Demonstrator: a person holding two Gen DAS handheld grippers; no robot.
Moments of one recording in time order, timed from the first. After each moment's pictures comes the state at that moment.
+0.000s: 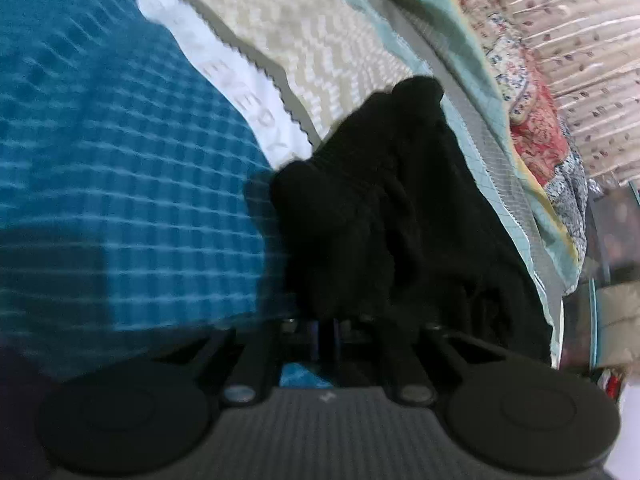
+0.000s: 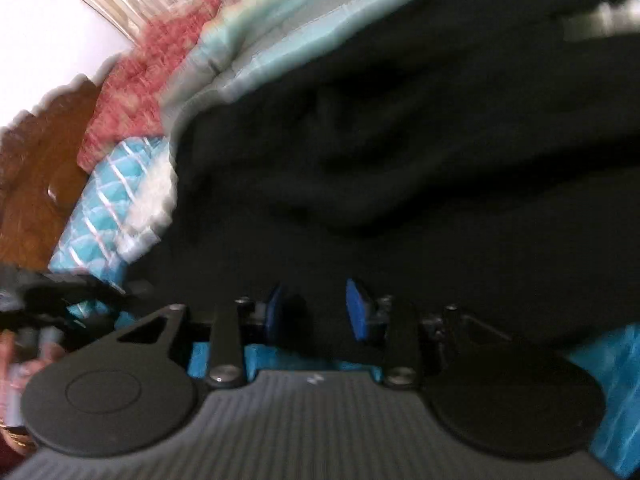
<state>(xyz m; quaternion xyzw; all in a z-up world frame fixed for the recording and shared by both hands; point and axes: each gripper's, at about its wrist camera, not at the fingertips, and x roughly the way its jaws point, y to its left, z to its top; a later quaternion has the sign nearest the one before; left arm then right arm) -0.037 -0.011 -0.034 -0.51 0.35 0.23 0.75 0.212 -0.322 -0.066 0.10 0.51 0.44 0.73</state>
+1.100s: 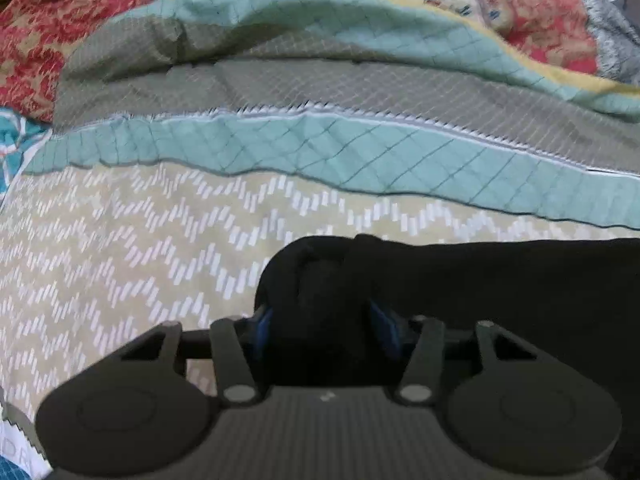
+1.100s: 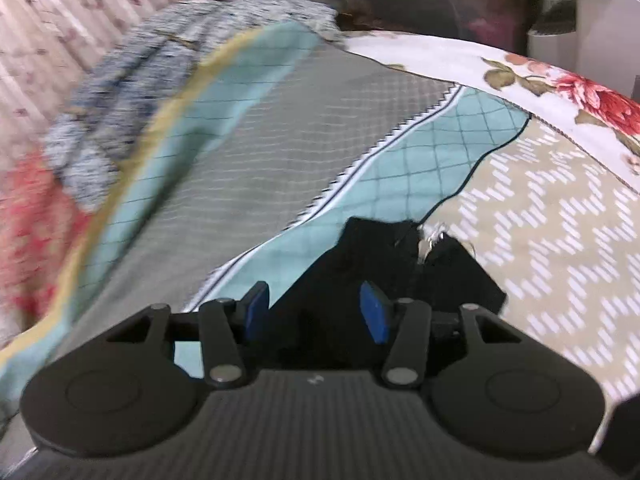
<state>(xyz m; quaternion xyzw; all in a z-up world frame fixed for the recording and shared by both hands) 0.270 0.036 -0.023 -0.15 0.49 0.27 0.81 0.661 -0.410 -0.011 0.19 0.43 0.03 0.88</state>
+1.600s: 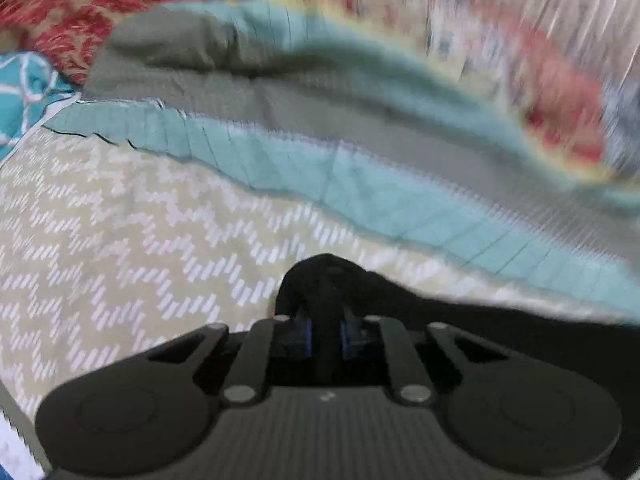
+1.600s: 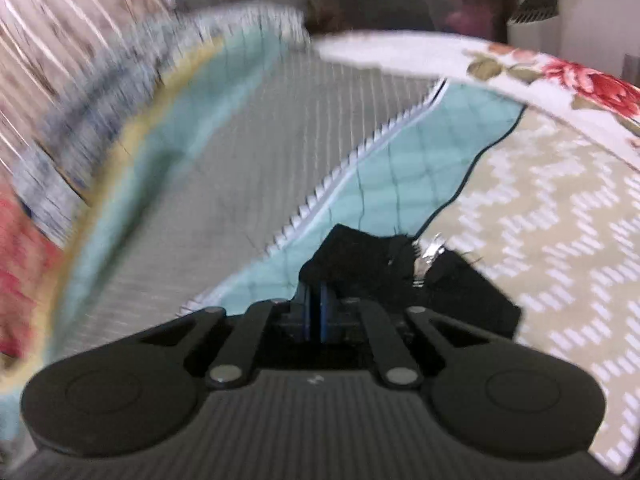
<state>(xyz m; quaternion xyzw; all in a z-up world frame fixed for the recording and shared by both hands) 0.230 0.053 0.006 -0.25 0.38 0.28 0.85 0.635 -0.456 -0.014 0.24 0.39 0.01 0.89</state>
